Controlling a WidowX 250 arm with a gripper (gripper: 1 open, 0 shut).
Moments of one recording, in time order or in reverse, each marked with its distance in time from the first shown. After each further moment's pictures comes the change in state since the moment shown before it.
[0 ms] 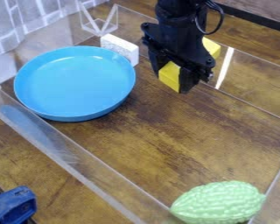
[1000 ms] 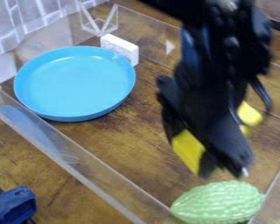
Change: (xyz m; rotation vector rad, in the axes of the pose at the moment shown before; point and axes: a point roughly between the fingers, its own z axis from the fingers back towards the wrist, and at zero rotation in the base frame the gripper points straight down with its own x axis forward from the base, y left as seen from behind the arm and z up) arm -0.080 -0.111 0.033 -0.045 0.058 -0.199
